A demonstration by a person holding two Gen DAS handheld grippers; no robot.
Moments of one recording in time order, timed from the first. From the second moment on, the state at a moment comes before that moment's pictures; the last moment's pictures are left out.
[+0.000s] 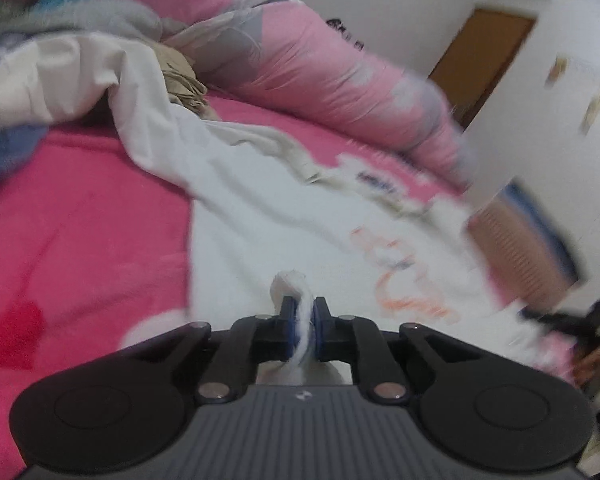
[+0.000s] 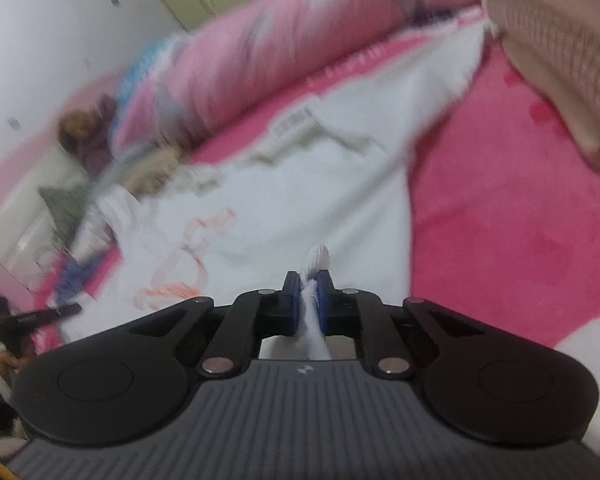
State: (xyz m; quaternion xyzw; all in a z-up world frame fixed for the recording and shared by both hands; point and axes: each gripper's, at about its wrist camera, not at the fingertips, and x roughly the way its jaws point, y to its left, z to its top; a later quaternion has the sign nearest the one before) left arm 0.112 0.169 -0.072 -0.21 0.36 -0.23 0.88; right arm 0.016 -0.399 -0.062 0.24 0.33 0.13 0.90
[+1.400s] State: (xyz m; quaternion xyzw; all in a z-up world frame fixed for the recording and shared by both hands) left arm -0.089 0.173 -0.099 -0.05 0.24 -0.26 0.93; right arm -0.196 -0.399 -0.106 0.27 0.20 0.13 0.93
